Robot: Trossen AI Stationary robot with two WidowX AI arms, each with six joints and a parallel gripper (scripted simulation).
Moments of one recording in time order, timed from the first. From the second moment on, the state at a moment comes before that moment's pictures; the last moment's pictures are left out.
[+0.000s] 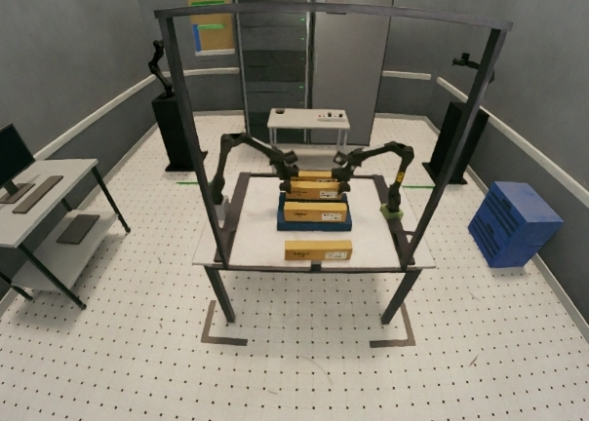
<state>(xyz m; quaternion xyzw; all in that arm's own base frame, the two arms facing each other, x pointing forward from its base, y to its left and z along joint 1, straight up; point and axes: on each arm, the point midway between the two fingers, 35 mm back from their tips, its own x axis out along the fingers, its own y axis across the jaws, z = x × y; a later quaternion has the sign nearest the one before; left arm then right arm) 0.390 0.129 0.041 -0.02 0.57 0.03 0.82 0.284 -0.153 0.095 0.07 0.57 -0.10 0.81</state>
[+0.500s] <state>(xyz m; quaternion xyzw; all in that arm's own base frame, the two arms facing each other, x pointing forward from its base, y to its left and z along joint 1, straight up) 0.392 0.130 0.110 -0.02 0.57 0.03 0.82 0.285 -0.154 0.164 0.07 0.56 -0.10 0.82</state>
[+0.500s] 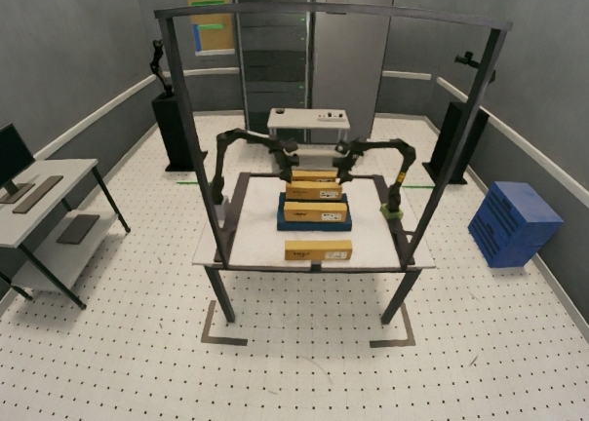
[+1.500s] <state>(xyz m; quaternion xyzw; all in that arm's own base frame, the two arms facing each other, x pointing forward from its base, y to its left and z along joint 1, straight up) 0.388 0.129 0.111 -0.02 0.58 0.03 0.82 0.282 -0.152 0.163 0.07 0.57 -0.10 0.81</state>
